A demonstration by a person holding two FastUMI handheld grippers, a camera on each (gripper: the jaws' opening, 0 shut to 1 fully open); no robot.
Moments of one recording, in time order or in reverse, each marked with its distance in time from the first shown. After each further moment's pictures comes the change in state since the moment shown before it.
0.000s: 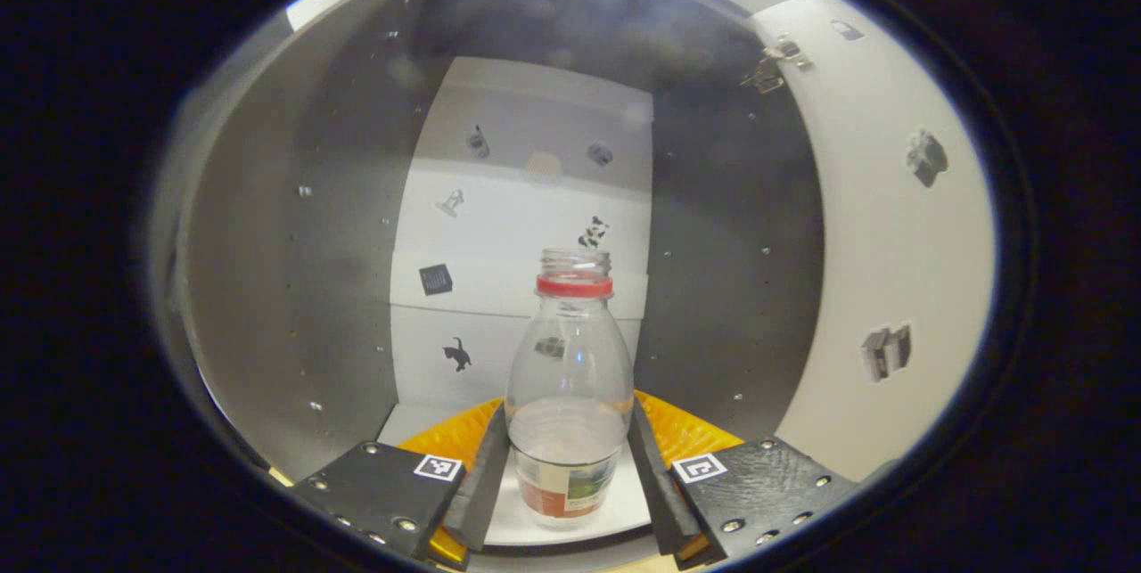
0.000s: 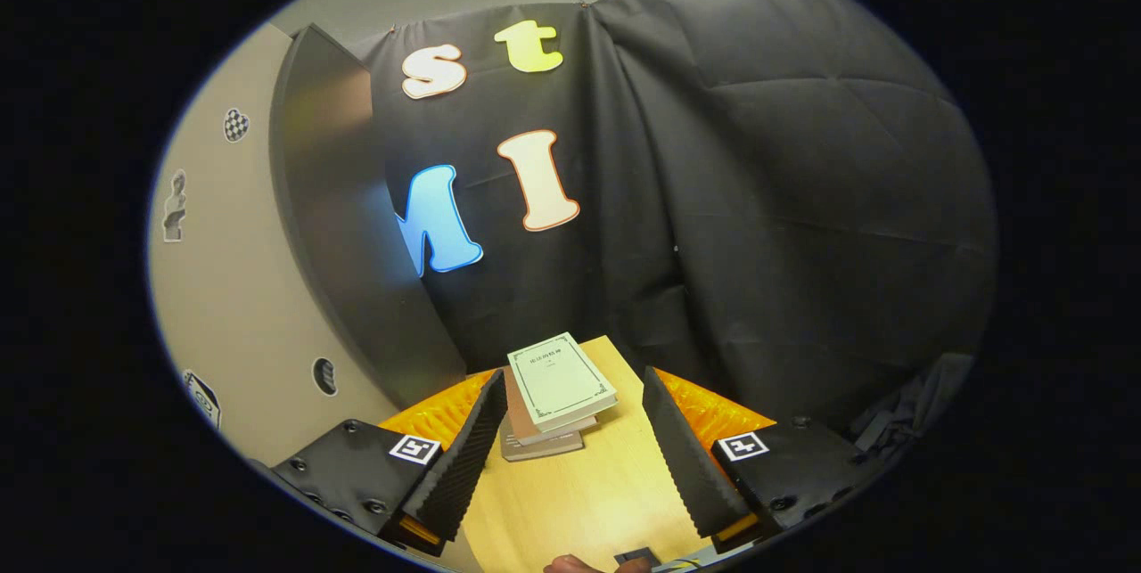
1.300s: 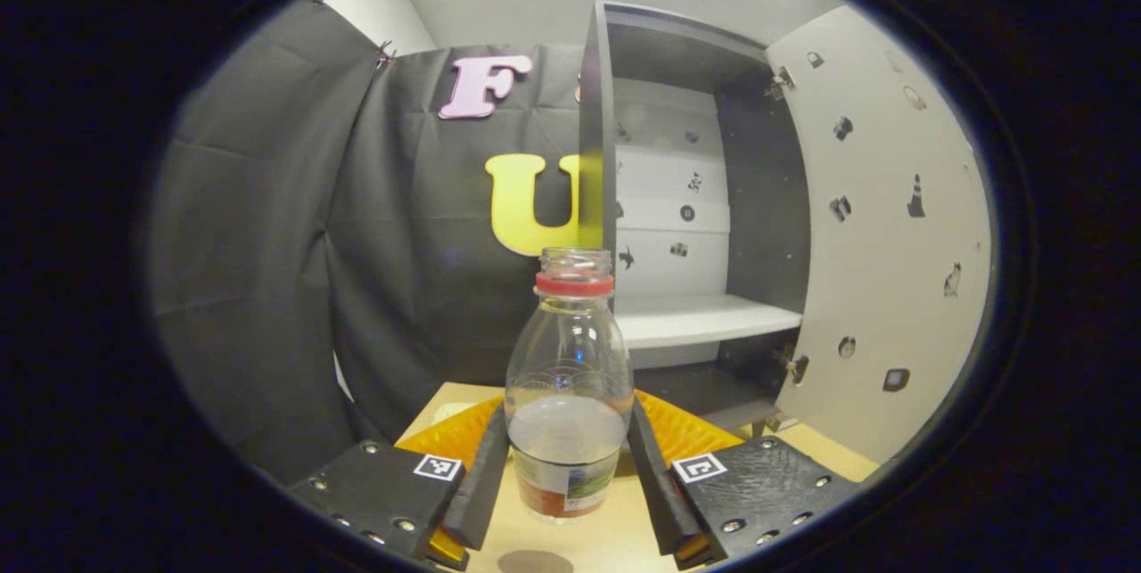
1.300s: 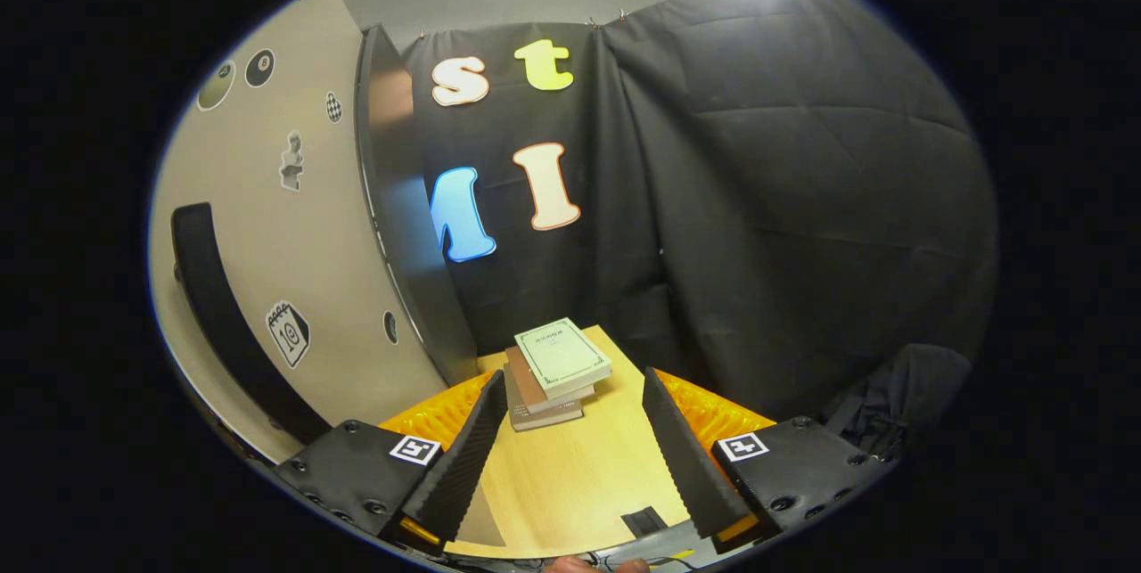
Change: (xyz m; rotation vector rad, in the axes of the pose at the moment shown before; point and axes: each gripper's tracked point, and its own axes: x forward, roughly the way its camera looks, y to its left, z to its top) left arm -0.313 0.175 -0.134 0.049 0.114 0.248; right arm -0.109 0.030 -0.044 -0.052 -0.001 -0.050
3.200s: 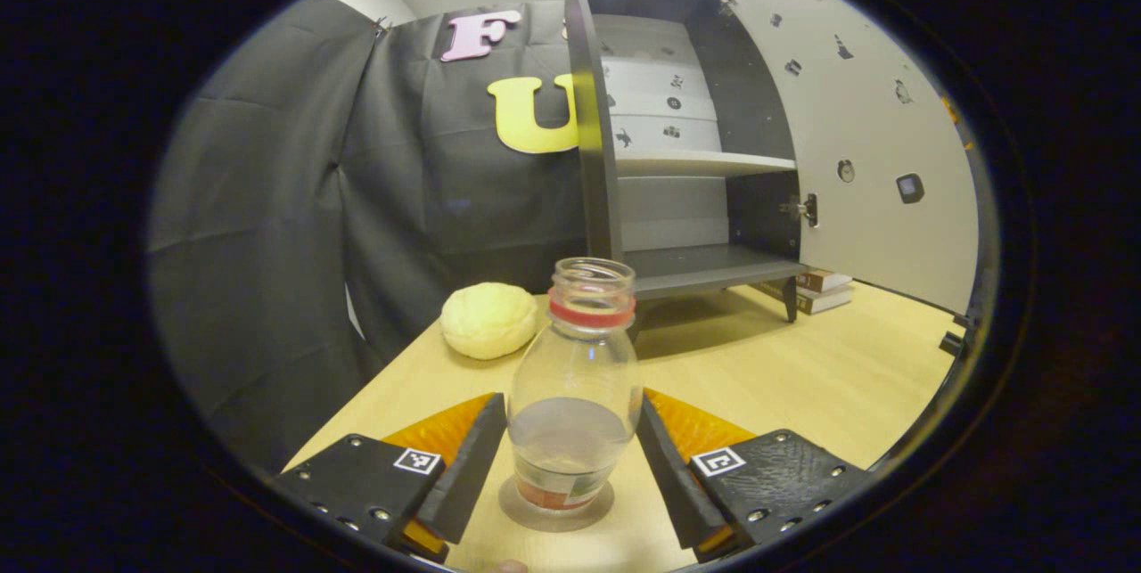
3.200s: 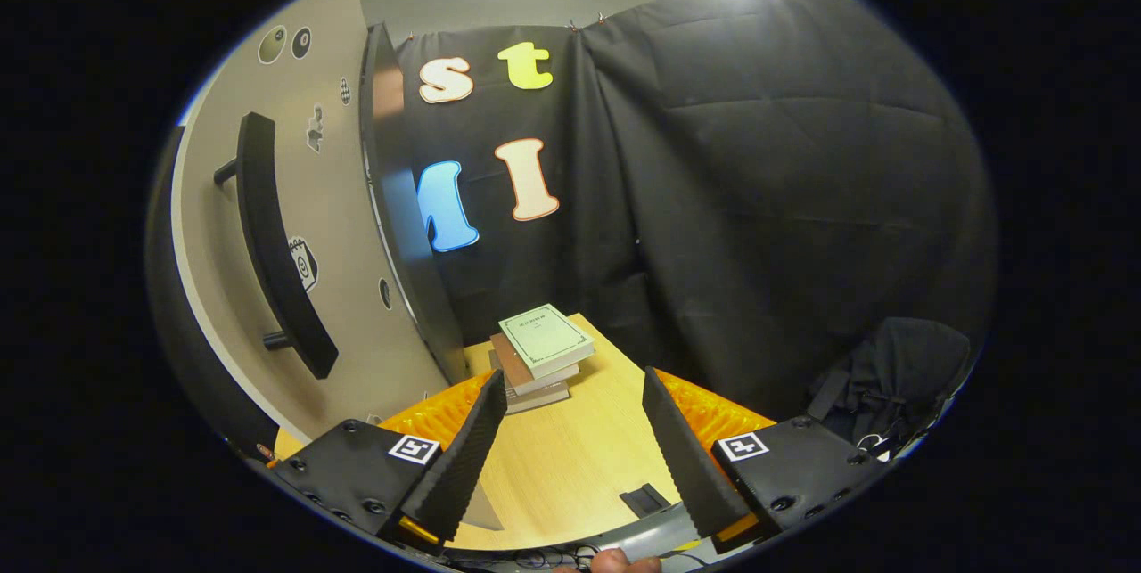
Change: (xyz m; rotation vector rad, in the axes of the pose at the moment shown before) left arm -0.040 0.013 -0.215 0.082 0.138 0.034; right arm -0.028 -0.007 -0.051 0.039 -0.023 -0.081
